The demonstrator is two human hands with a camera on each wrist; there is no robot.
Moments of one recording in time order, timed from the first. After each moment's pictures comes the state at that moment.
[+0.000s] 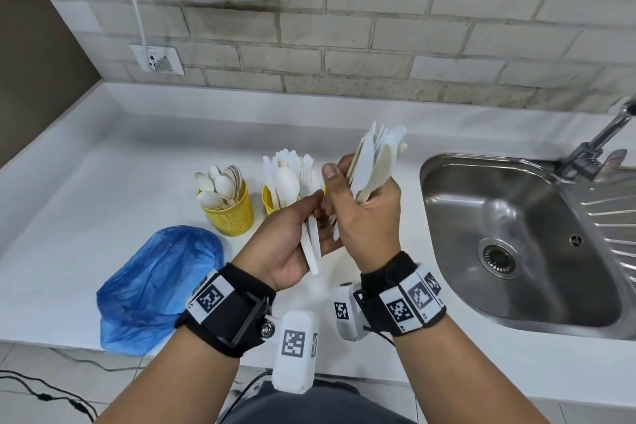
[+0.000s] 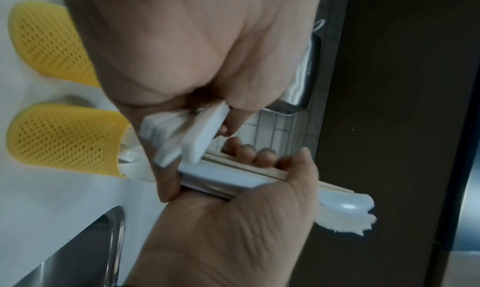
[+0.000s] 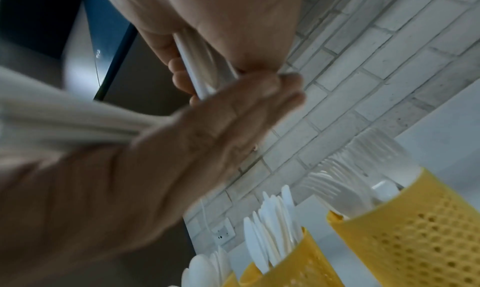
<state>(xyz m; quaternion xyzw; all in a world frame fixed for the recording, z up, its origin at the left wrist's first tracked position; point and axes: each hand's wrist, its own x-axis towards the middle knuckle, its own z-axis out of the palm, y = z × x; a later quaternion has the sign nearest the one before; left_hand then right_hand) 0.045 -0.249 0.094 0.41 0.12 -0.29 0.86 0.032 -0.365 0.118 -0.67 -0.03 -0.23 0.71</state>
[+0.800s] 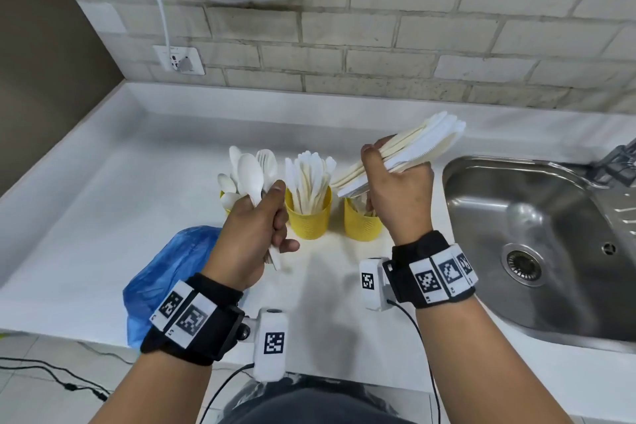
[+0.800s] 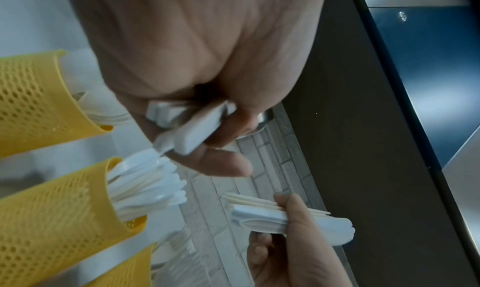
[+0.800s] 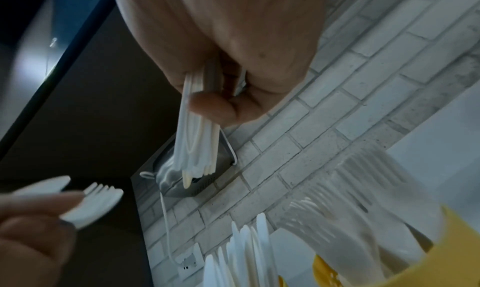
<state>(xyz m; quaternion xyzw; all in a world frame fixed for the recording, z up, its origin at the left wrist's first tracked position) 0.044 -0.185 0.114 0.65 0.12 -0.07 0.75 0.080 -0.375 0.119 -0.71 0.08 -0.22 0.66</state>
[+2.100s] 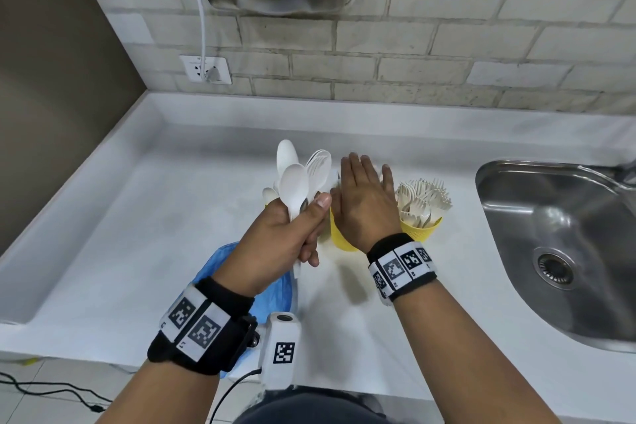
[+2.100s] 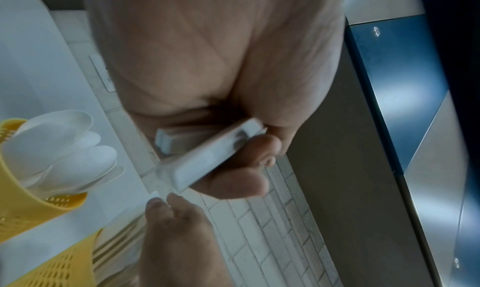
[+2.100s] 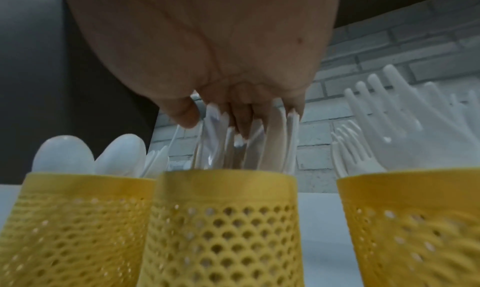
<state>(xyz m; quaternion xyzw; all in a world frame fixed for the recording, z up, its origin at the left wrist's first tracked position) 0.059 -0.106 0.130 0.73 -0.10 -0.14 0.66 0.129 -0.277 0.049 -0.98 -0.06 -0.11 0.14</state>
